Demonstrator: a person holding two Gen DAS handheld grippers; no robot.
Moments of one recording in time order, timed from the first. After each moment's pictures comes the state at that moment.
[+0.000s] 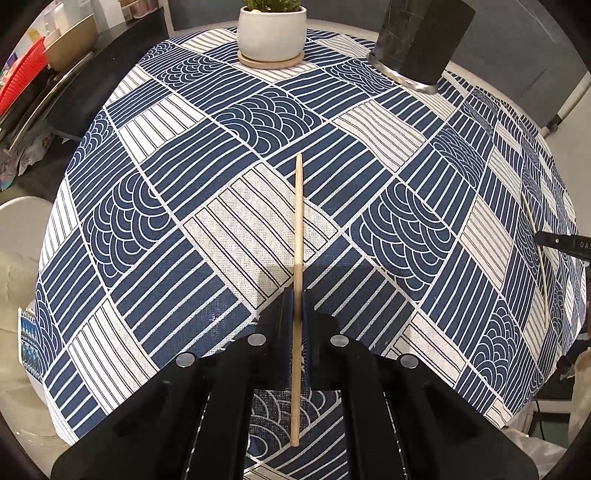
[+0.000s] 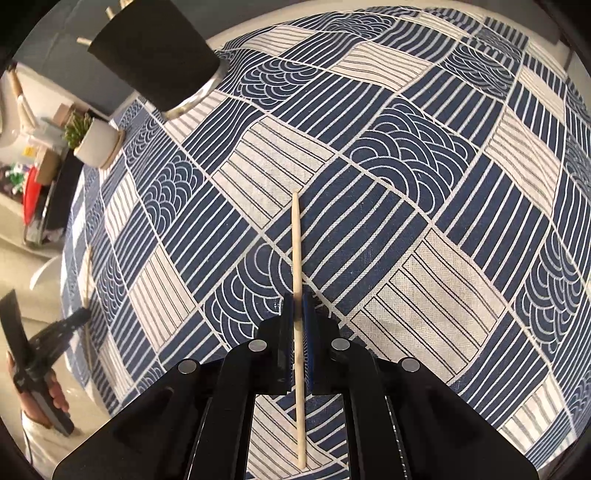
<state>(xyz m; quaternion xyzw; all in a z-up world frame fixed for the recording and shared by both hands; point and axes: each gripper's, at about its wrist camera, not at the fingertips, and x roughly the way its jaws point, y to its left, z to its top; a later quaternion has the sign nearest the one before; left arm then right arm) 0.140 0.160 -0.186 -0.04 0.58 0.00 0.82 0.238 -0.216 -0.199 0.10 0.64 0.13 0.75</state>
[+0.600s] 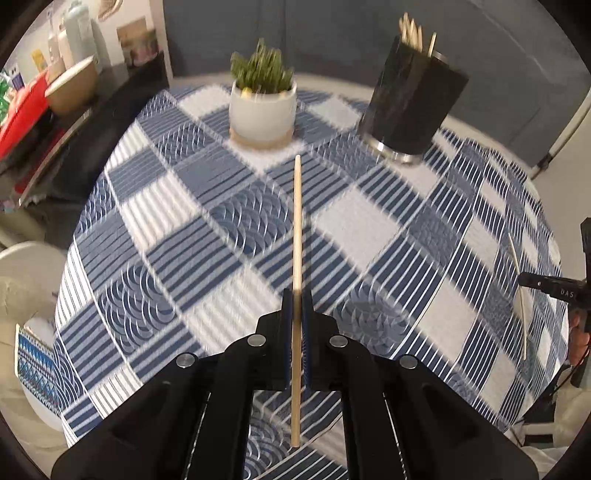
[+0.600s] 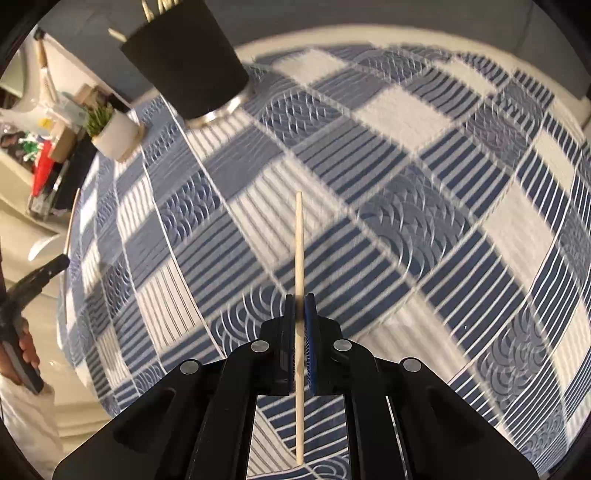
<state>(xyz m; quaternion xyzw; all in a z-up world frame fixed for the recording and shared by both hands) 0.187 0.148 -0.123 -0.06 0.52 0.00 0.85 0.266 -0.224 -0.160 0.06 0.61 0.18 0.77</state>
